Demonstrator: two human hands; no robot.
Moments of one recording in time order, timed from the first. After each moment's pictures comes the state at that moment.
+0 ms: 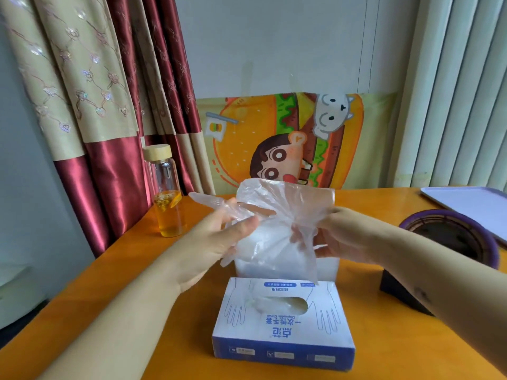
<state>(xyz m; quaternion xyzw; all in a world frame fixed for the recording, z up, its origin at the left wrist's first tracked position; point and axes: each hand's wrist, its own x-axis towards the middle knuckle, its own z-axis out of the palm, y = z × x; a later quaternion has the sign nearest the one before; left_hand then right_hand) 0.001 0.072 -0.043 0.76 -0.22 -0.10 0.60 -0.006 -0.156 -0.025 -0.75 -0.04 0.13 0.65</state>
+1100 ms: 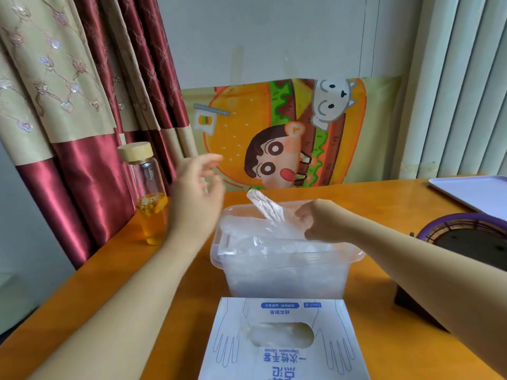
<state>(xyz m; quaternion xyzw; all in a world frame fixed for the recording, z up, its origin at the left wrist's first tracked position) 0.094 0.044 -0.029 0.80 -0.17 0.37 0.45 0.102 -0.175 -0.057 -0.99 -0.05 -0.02 0.12</state>
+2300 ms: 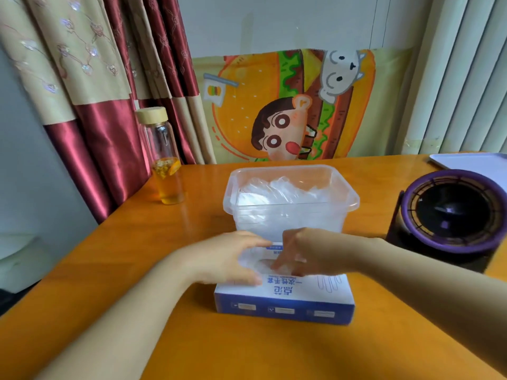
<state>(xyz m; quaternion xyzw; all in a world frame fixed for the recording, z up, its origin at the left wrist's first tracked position) 0.005 0.064 -0.093 0.93 -0.30 -0.16 0.14 0.002 -0.141 -0.102 -0.94 -0.33 0.10 0.03</state>
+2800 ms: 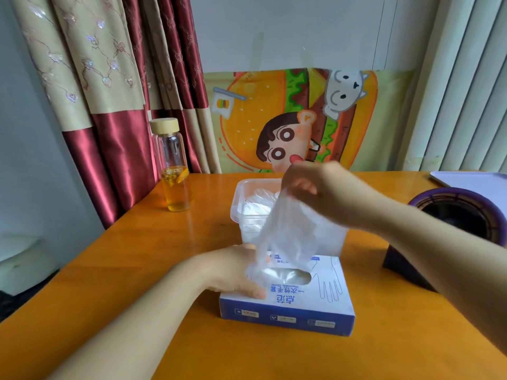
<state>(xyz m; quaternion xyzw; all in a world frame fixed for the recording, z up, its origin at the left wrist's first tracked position) 0.001 0.061 -0.097 0.93 -0.28 -0.19 0.14 -0.014 -0.134 -0.015 -0.92 -0.28 -0.20 0.19</state>
